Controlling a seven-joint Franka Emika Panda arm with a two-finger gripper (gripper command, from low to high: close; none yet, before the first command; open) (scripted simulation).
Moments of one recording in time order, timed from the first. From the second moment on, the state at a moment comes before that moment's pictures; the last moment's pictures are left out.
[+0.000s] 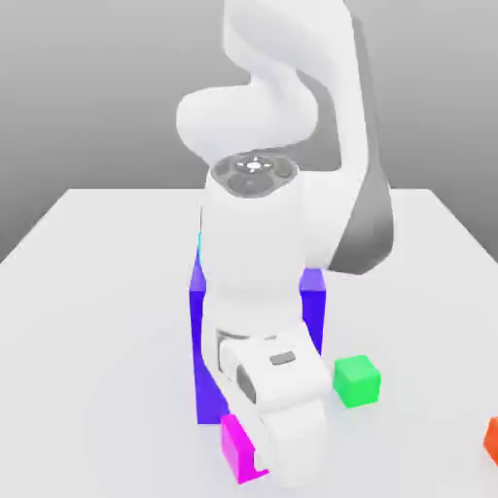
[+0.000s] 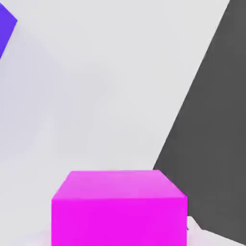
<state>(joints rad) 0.43 0.21 -0.38 -2.39 0.13 2.66 -1.23</state>
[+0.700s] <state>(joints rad) 0.55 -0.20 -0.29 -2.67 -0.20 2.70 -0.52</state>
